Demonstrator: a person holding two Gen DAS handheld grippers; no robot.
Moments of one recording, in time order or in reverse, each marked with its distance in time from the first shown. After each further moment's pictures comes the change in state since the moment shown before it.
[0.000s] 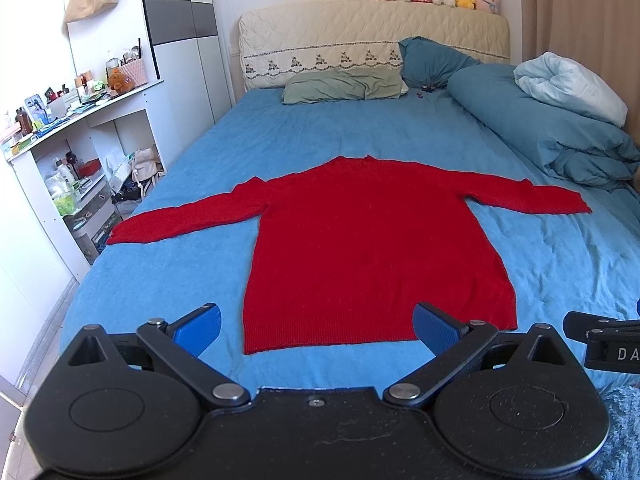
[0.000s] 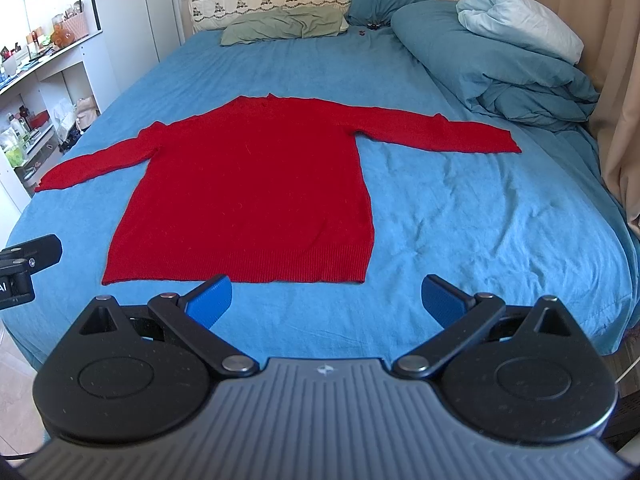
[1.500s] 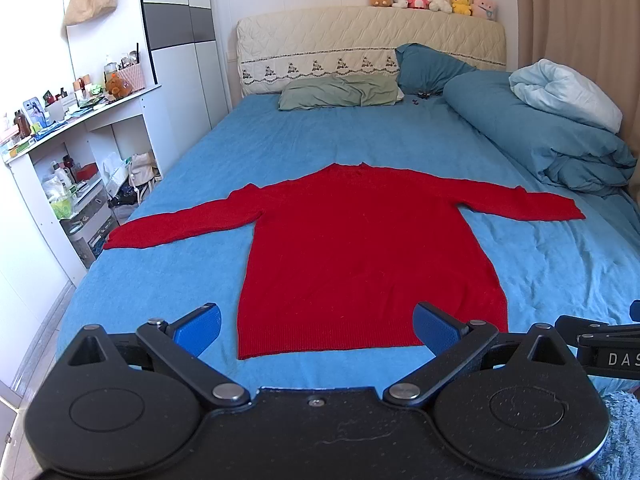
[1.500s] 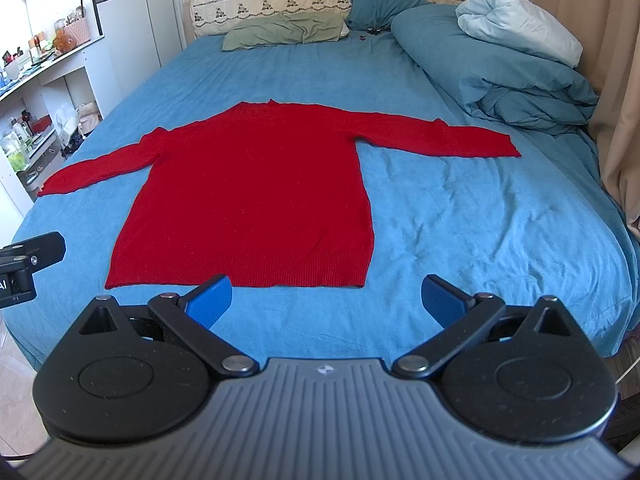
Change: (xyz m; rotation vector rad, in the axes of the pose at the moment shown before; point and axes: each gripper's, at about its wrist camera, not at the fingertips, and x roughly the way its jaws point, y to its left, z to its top) left arm -0.007 -0.001 0.001 -0.005 -0.015 -0.013; right arm -0.004 -0.001 -0.002 0.002 -0.014 0.003
